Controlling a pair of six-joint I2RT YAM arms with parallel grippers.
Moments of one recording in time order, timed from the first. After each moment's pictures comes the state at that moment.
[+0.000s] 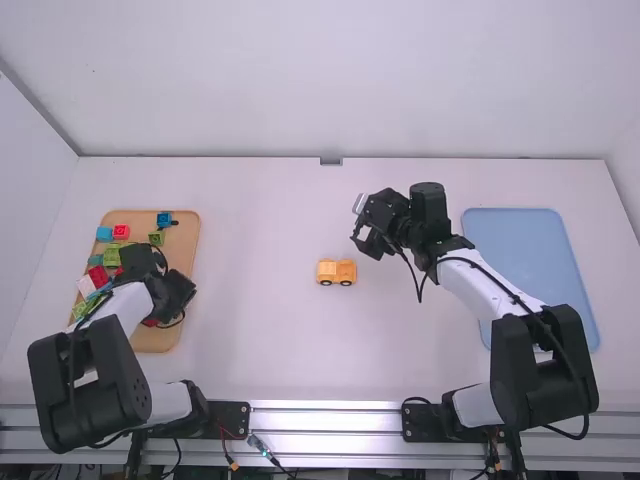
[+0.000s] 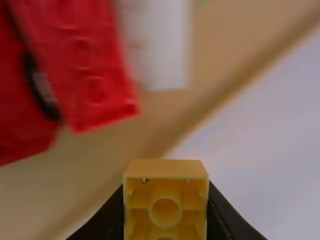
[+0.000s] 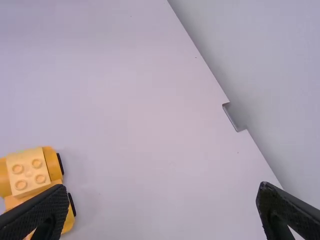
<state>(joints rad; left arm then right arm) 0.43 1.42 0.59 -0.38 0.19 -0.58 0.26 1.55 0.88 0.02 -0.51 -0.84</state>
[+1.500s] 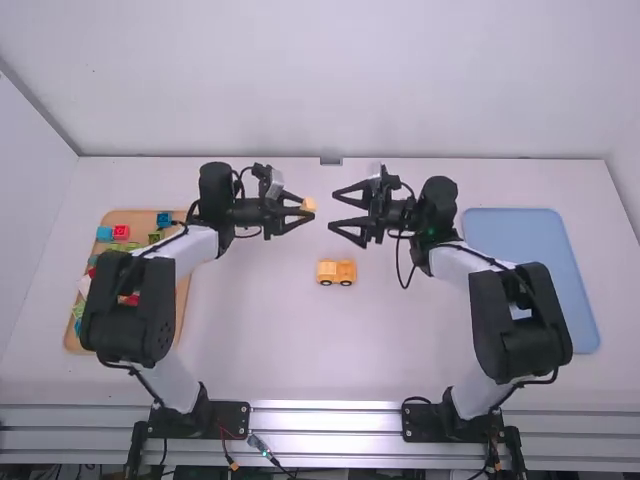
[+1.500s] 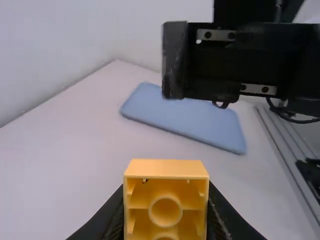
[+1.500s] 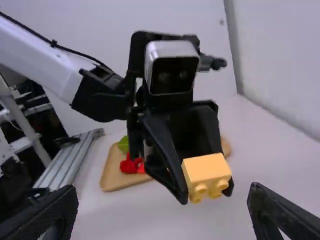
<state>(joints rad) -0.08 1.77 0.99 0.41 1.30 0.14 0.21 1.76 0.88 0.92 -1.30 0.33</state>
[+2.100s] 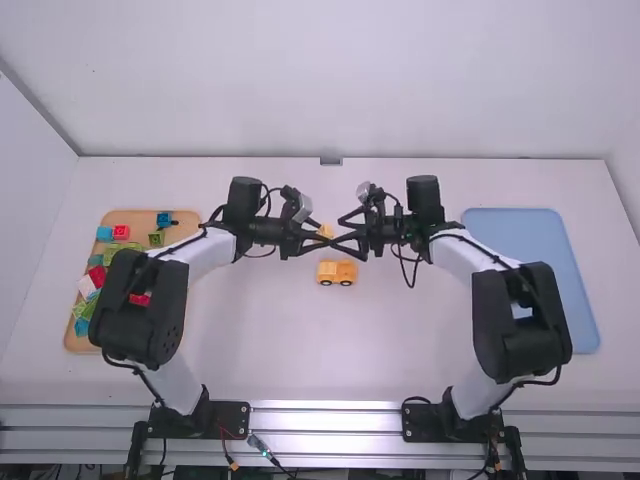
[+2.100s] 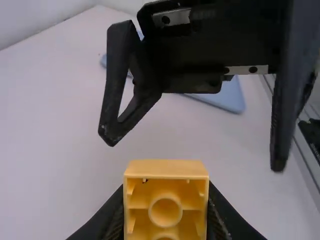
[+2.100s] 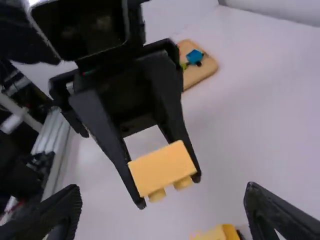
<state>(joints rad) -0.19 1.78 1.00 0.06 1.14 0.42 0.22 1.76 1.00 0.00 -1.19 -0.27</state>
